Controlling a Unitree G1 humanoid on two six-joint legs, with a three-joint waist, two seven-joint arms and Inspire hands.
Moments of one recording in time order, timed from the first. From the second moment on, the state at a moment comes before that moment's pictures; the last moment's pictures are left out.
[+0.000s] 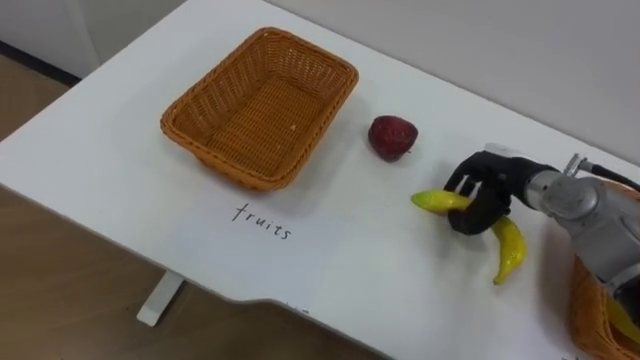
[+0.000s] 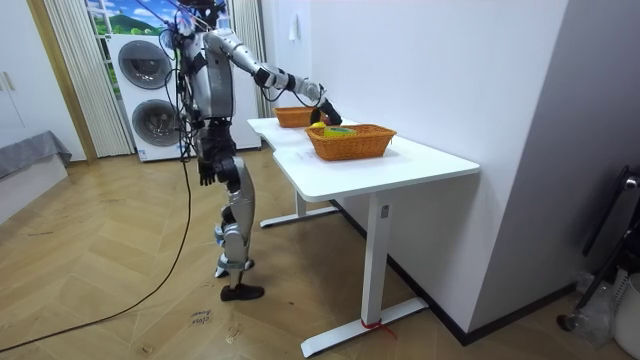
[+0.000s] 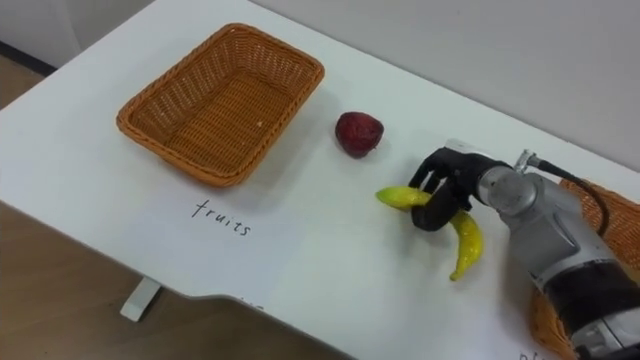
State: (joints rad) left arm 0.11 0.40 0.06 1.12 -0.15 0.17 0.19; right arm -0.46 -0.67 0.39 0.40 -0.29 0.26 0.42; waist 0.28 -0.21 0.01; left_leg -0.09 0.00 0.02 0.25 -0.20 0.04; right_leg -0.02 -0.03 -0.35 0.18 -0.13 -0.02
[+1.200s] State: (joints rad) left arm 0.22 0.32 0.23 1.07 -0.15 0.15 0.14; right arm -0.48 -0.70 0.23 -0.05 -0.20 0.31 0.50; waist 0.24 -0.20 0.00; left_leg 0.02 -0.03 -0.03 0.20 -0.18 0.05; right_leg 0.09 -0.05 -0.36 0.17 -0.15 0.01
